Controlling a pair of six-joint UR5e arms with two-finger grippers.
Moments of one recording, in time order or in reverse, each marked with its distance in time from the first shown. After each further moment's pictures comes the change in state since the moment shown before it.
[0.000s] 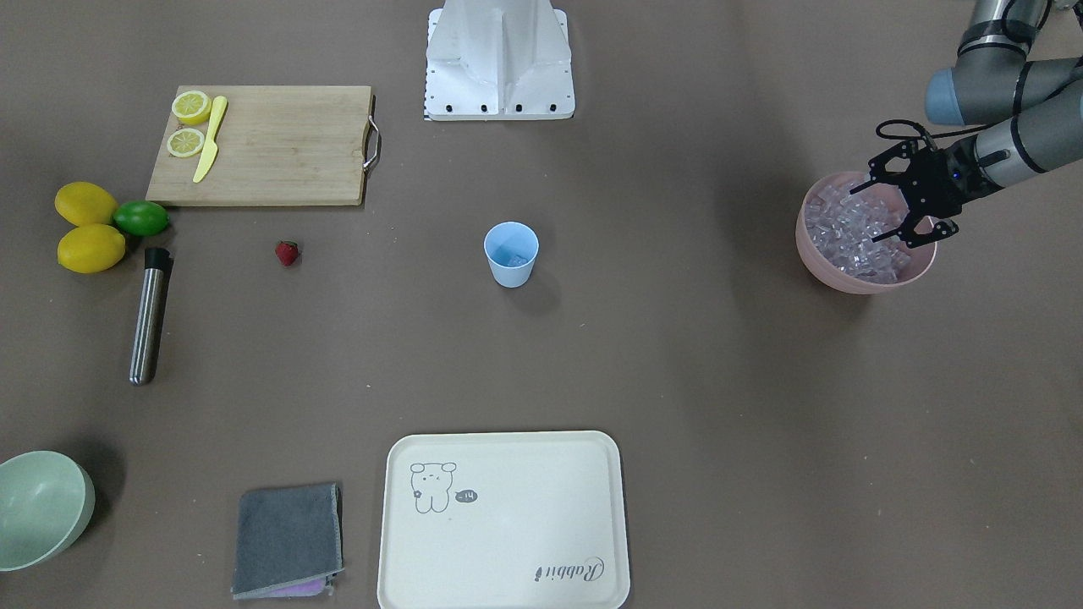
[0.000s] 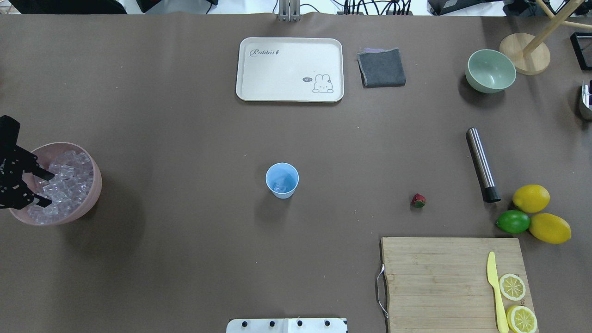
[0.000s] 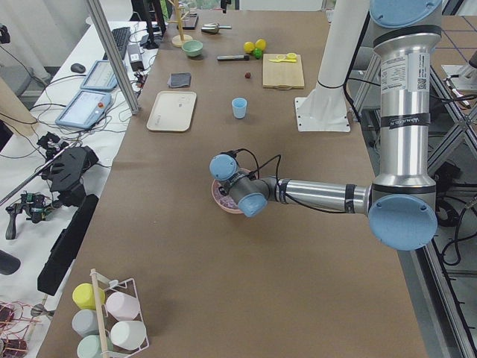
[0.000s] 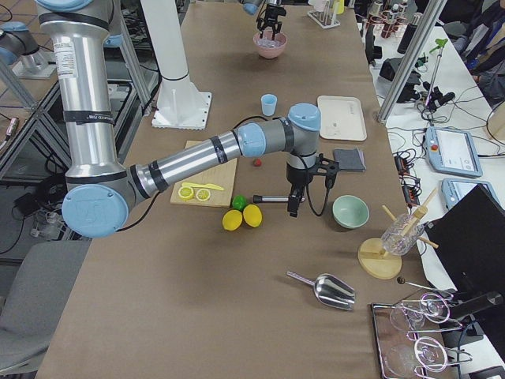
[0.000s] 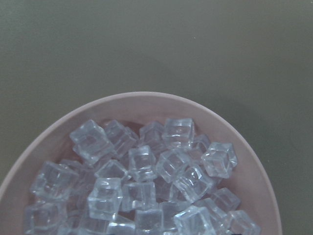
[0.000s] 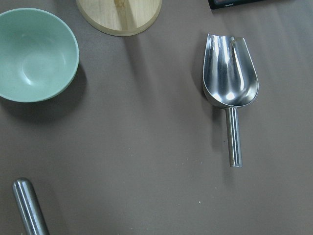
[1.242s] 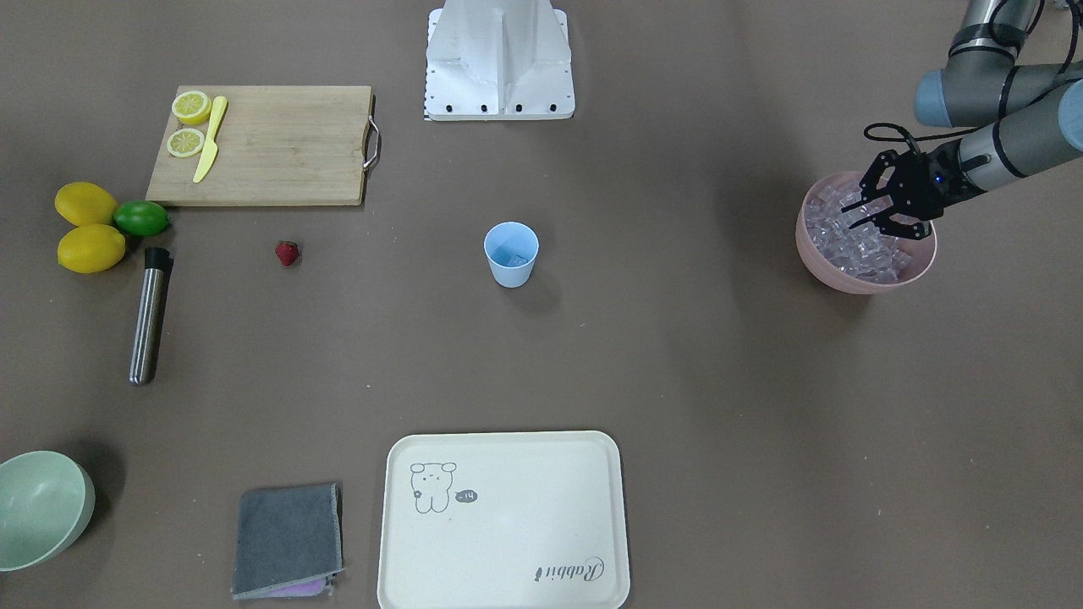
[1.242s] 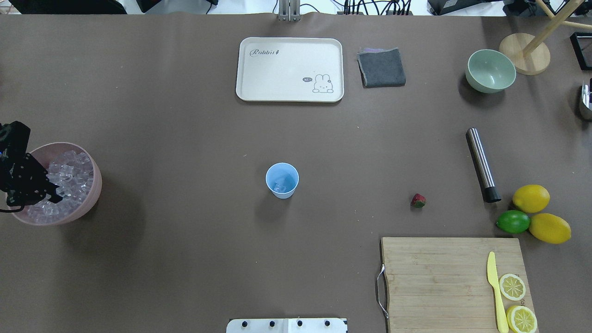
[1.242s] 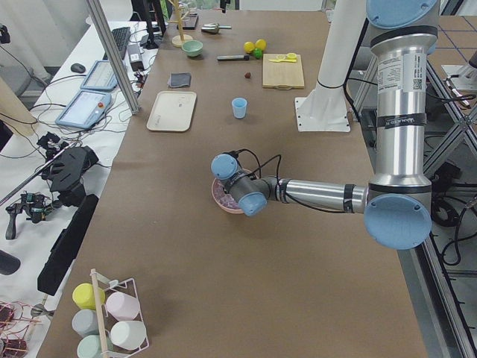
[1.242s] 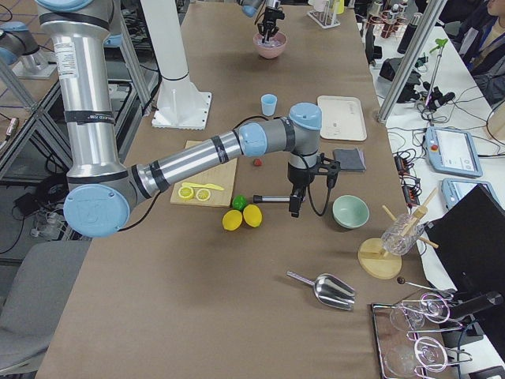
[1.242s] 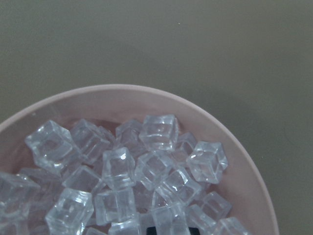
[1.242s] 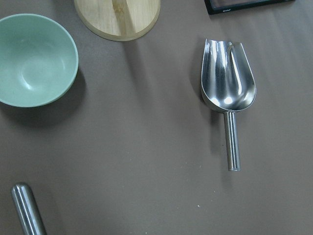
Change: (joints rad) left arm 0.029 -0.020 0.009 0.005 0.014 -0.008; right arm 0.000 0.006 0.000 0.000 -0.010 0.005
